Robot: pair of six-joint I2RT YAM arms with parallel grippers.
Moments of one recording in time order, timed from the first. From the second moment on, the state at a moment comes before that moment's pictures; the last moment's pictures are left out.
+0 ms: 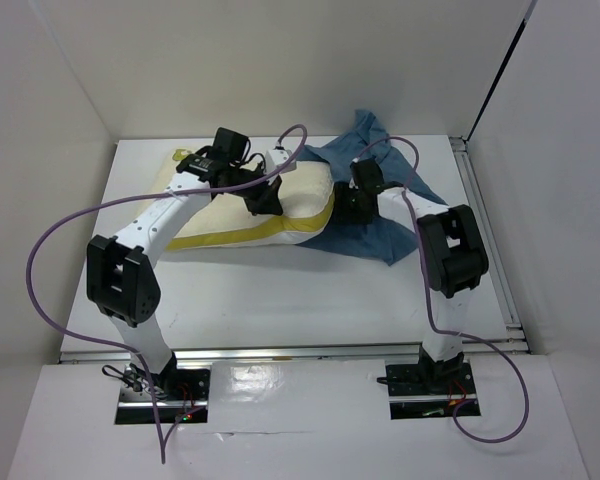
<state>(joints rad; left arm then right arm) -0.37 1.76 1.63 -0.75 0.68 0.49 0.32 1.96 1.34 -0.32 -0.07 0.37</state>
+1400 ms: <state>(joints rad) -0.35 1.79 1.66 -0.75 0.71 0.49 0.32 2.09 1.48 -0.37 -0.09 0.37</state>
